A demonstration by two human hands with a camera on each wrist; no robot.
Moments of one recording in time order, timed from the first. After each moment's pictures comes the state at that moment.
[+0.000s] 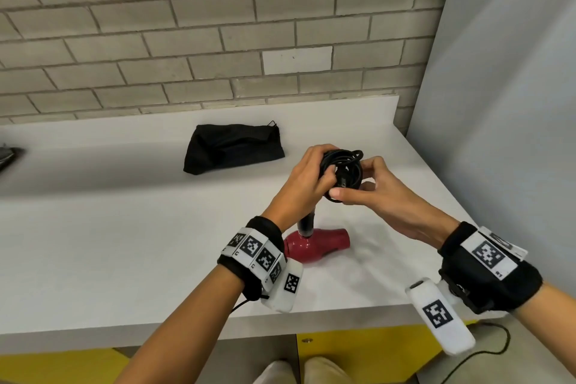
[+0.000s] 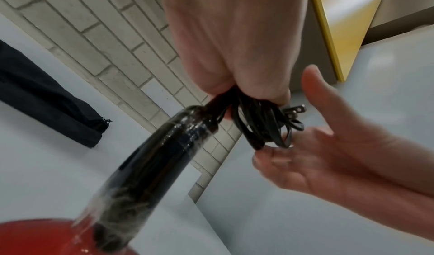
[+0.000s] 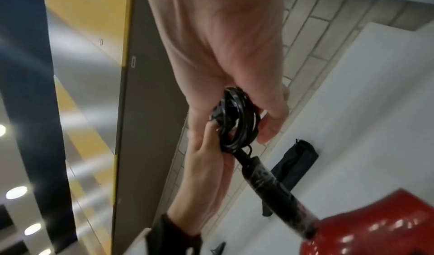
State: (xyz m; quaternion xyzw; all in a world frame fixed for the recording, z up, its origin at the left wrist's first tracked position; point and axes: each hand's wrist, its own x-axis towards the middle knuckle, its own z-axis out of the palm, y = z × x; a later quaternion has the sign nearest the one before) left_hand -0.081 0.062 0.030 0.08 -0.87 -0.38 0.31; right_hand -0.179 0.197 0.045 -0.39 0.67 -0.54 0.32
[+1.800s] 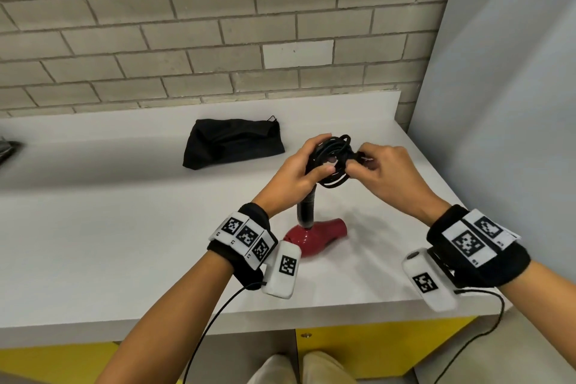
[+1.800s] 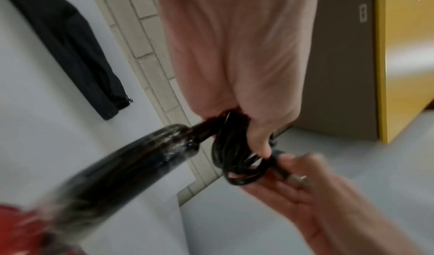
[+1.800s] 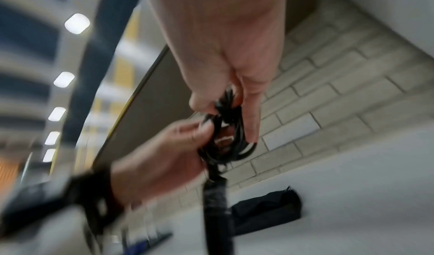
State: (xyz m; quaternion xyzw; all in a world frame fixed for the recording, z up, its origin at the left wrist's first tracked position) left_hand -0.074 0.047 0.036 0.09 -0.83 -0.49 0.23; right_hand -0.191 0.185 0.060 -0.49 0.78 -0.40 0.02
